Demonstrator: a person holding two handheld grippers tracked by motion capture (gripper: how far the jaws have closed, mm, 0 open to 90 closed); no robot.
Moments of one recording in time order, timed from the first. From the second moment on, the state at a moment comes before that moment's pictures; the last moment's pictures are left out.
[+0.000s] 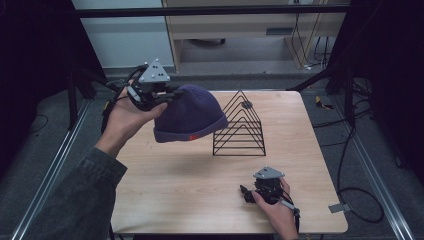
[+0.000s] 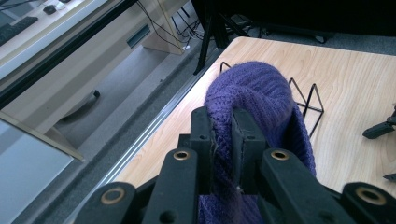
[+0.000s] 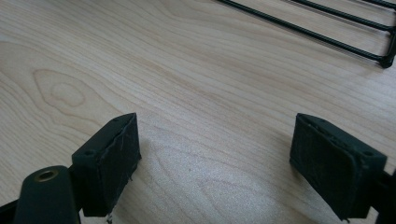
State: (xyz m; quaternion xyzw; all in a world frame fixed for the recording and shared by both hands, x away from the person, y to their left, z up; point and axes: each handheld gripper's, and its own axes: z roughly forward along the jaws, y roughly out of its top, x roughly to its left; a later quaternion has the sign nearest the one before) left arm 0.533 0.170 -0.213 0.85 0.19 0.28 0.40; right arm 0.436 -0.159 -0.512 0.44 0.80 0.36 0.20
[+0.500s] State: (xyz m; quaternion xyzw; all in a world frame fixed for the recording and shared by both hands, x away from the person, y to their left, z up) left arm 0.542 0.152 -0.206 0.85 0.17 0.29 0.41; right arm 0.432 -0.199 -0.423 0.38 0.79 0.41 0.25
